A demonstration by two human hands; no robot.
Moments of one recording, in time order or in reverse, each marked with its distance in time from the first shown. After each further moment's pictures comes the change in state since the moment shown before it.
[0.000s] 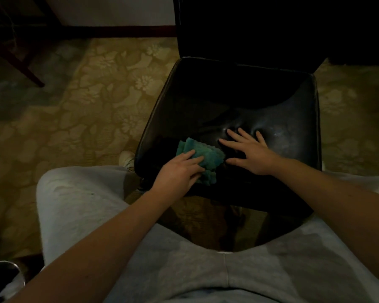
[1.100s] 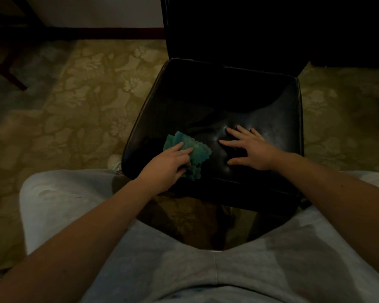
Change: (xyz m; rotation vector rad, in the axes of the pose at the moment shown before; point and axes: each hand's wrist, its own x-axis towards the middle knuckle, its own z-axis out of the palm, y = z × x) left_hand 0.023 -0.012 -0.020 -0.078 -0.246 -0.025; right_hand -0.009 0.041 -0.007 -0.041 0.017 -0.063
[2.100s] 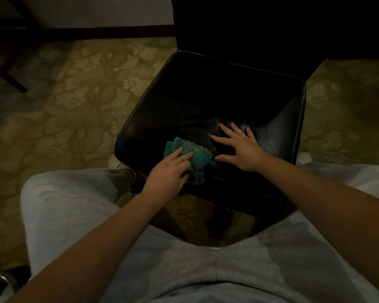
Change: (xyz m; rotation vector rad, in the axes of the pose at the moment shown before) left_hand -0.015 0.023 0.024 0.041 0.097 -0.062; right_hand 0.005 -0.035 0.017 0.107 0.141 0.119
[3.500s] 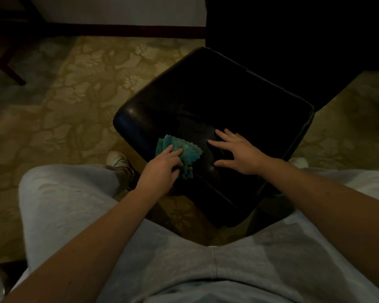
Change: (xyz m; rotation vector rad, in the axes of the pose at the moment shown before) left_hand -0.005 -0.013 -0.009 -0.082 0.011 -0.169; right_hand -0.006 -0.018 -0.010 -0.046 -0.116 -0.078
